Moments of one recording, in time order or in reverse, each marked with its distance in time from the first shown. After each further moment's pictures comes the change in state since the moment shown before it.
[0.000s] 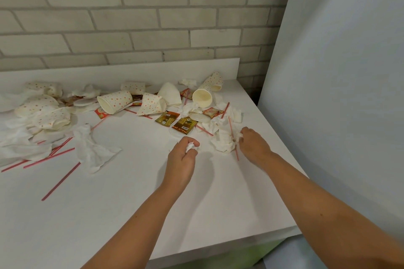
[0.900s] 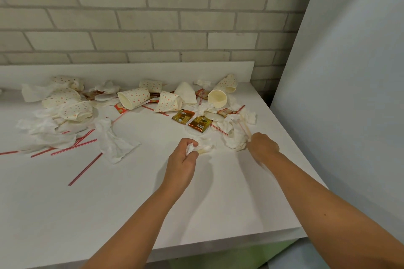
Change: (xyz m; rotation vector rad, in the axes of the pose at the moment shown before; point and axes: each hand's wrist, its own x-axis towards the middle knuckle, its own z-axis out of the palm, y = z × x) left_hand -0.014 -0.014 -0.037 -0.028 -0.001 -0.015; right_hand -0.008 -0.031 -0.003 -0.131 -0.112 0.228
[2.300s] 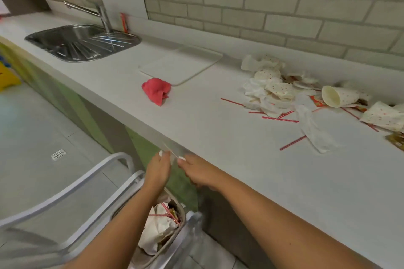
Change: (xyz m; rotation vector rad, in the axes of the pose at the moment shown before) left_hand -0.201 -0.187 -0.383 0.070 0.838 -0.514; right_hand -0.370 -0.395 0.168 0.291 -0.887 -1.134
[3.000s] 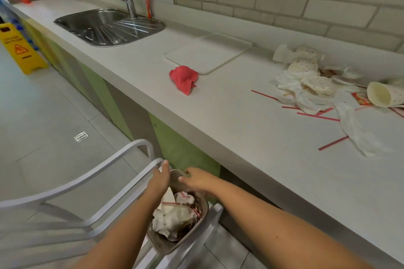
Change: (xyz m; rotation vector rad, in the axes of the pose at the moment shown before) left_hand 0.007 -0.076 -0.043 -0.015 -0.030 -0.391; right_hand 0.042 -0.008 0.072 -0.170 -0.200 0.179
